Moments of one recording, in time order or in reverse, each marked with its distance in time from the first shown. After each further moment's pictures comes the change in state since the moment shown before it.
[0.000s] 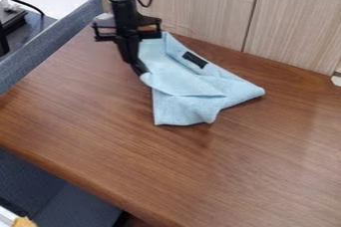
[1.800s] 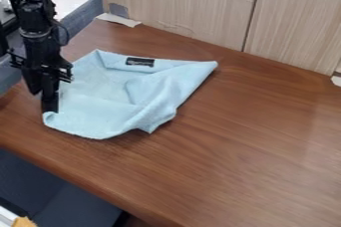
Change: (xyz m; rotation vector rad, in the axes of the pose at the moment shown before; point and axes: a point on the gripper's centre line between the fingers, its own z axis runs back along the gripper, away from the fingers) arm -0.037 0.141 -0.035 0.165 0.131 -0.315
